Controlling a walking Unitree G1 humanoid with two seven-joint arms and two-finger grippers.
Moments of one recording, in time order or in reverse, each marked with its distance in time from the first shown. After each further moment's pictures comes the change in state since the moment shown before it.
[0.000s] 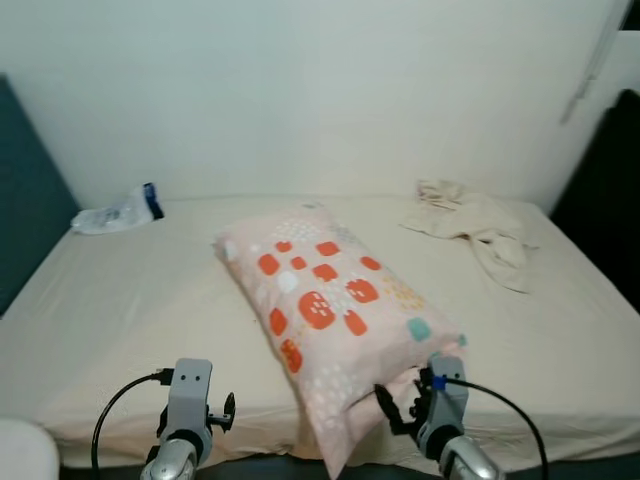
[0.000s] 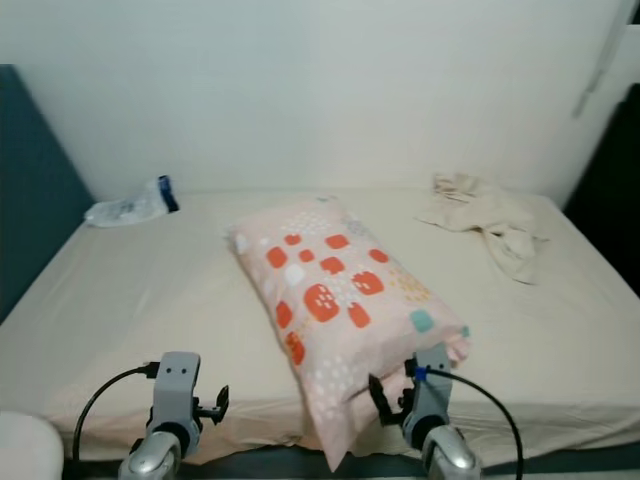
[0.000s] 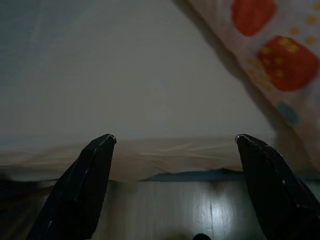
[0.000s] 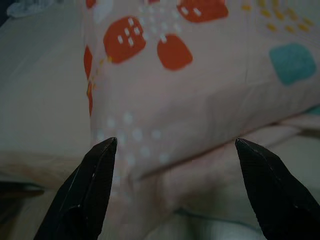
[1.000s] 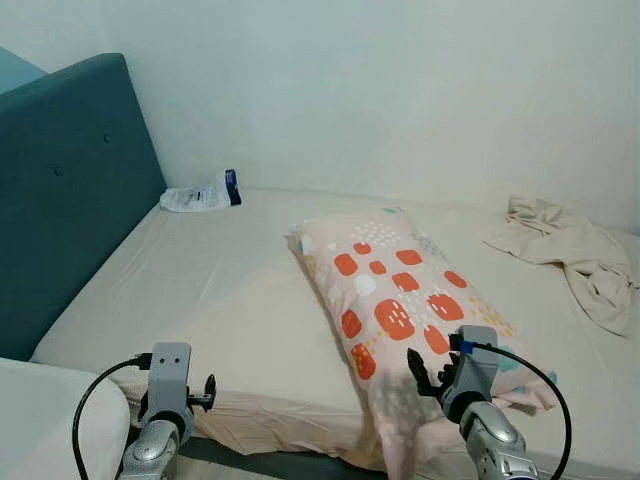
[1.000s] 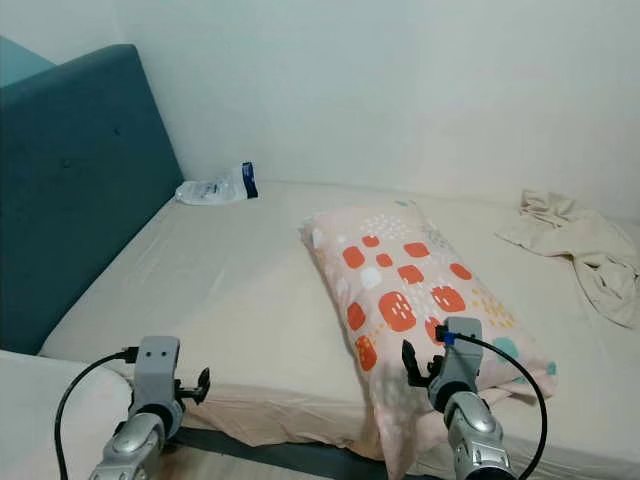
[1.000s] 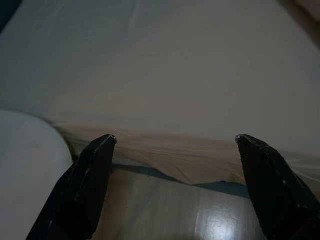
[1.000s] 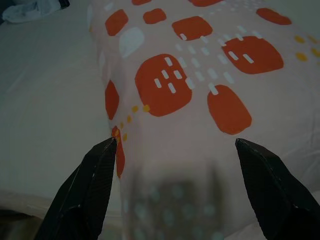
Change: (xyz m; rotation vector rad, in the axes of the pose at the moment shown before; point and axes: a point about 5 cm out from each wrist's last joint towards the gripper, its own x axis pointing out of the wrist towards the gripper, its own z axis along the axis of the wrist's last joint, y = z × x) left arm 0.013 0.024 0.012 -0.001 -0.029 0.036; right arm 0.014 -0.030 0.031 0.013 -0.044 -0.187
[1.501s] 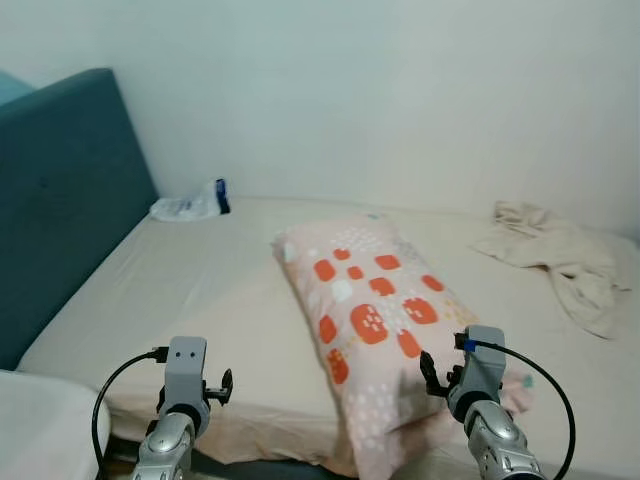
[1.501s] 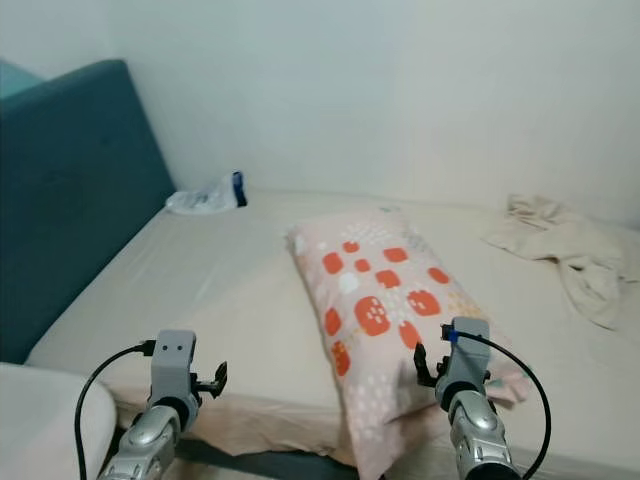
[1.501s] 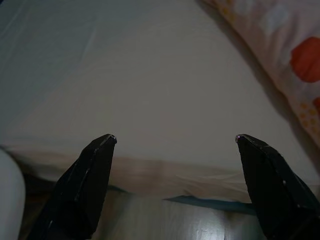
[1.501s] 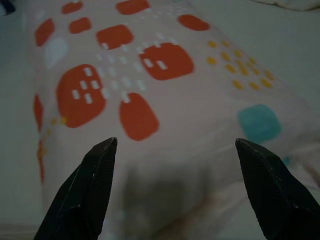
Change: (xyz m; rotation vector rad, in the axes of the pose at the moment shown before) left arm 0.006 -0.016 0.008 -0.027 -0.020 -0.046; right arm 0.002 -0.007 0.000 -0.024 0.028 -0.106
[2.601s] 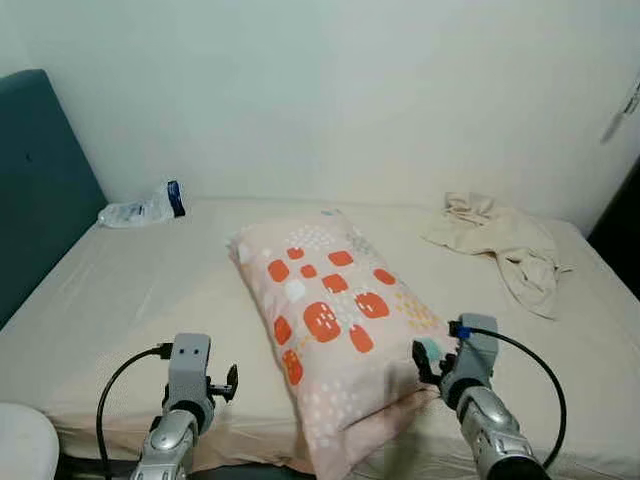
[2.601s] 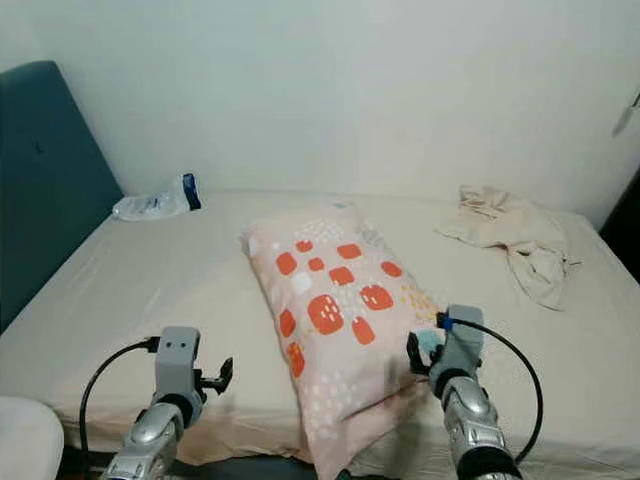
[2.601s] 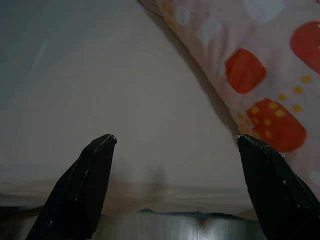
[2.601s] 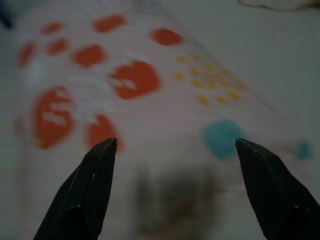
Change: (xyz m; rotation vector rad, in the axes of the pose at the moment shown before) left arm 0.001 -0.004 0.006 -0.012 -0.037 -0.030; right arm 0.012 0.020 0.019 0.059 -0.019 0.108
